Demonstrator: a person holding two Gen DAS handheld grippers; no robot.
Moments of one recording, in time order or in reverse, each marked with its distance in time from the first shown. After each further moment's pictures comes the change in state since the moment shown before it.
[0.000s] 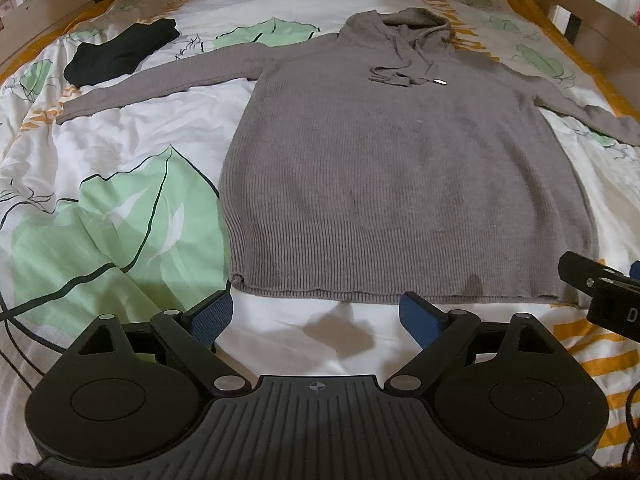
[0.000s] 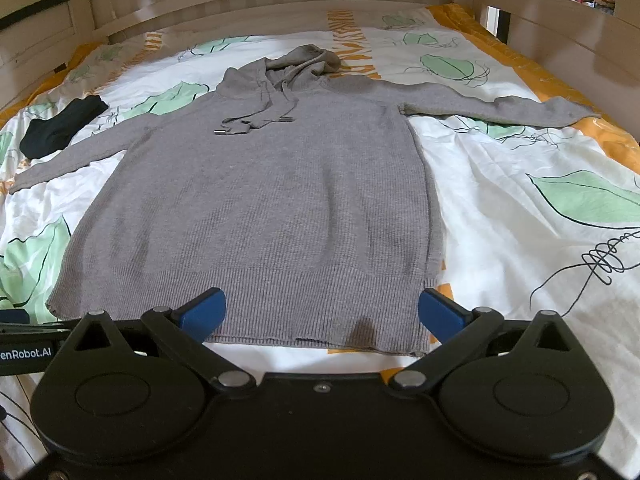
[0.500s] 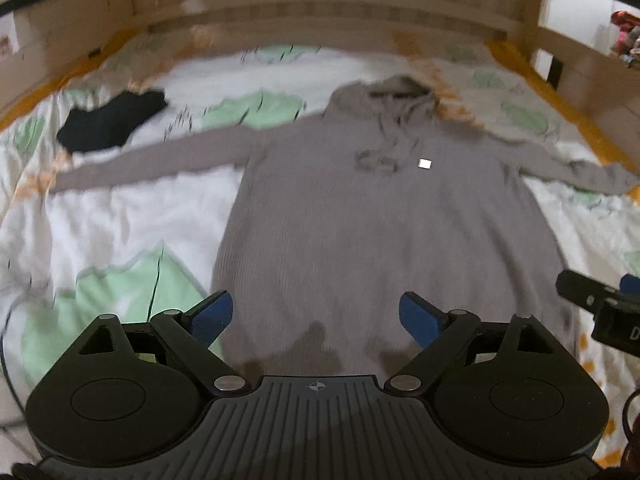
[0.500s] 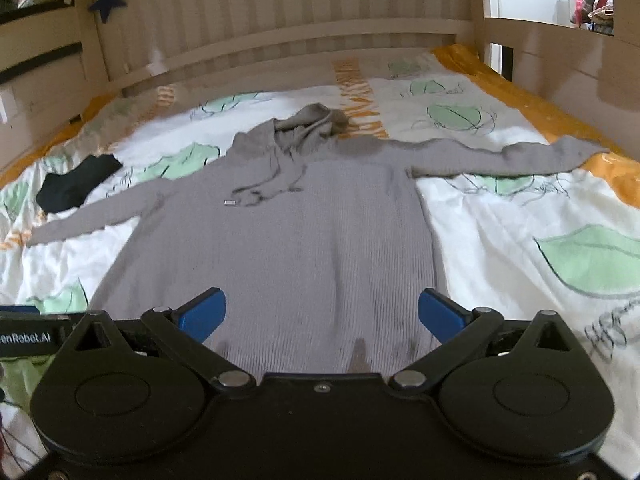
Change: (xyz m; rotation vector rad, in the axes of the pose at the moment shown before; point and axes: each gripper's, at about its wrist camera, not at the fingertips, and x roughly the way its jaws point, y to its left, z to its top) left arm -0.017 -0.010 0.055 0.032 -0.194 -0.025; right arm -0.006 -0.018 0.037 0.036 -0.151 0.074
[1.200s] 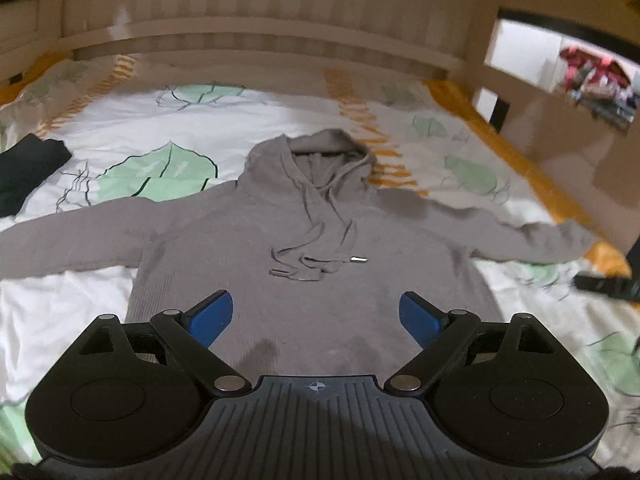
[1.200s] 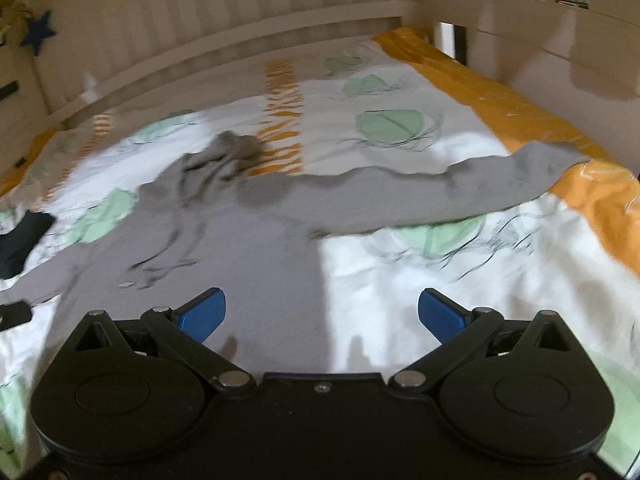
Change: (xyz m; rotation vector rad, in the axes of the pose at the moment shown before) left arm 0.086 -0.023 0.087 0.018 -0.079 -0.246; right arm 0.074 -0.118 0.099 0.108 0.054 -0.090
